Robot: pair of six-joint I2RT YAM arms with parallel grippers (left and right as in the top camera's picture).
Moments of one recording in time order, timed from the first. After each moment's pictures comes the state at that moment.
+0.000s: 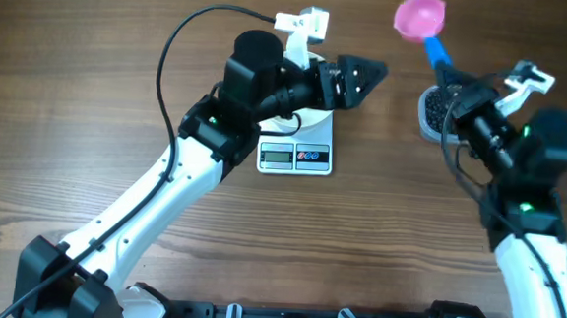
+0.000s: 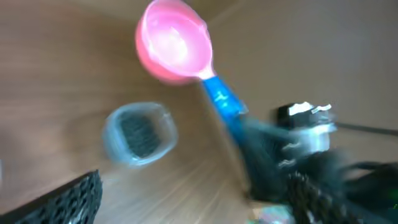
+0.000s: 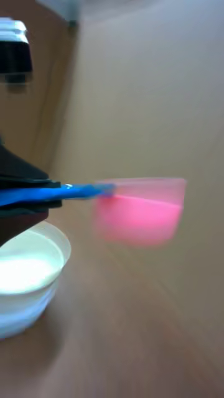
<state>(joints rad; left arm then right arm) -0.55 1.52 1.21 0.03 0.53 -0.82 -0.09 1.08 0.80 0.05 -0.53 1.00</state>
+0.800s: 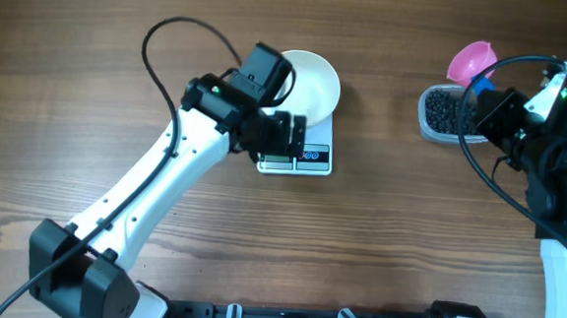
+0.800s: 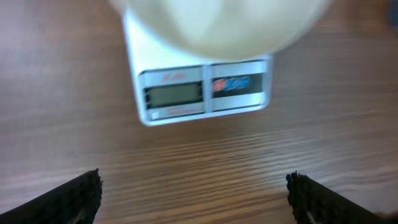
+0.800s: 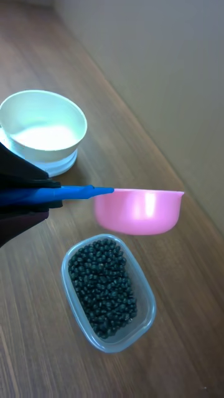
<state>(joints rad) -0.52 1.63 1.42 -1.06 0.10 -0.46 -0.09 1.11 1.28 -0.84 -0.15 0.53</state>
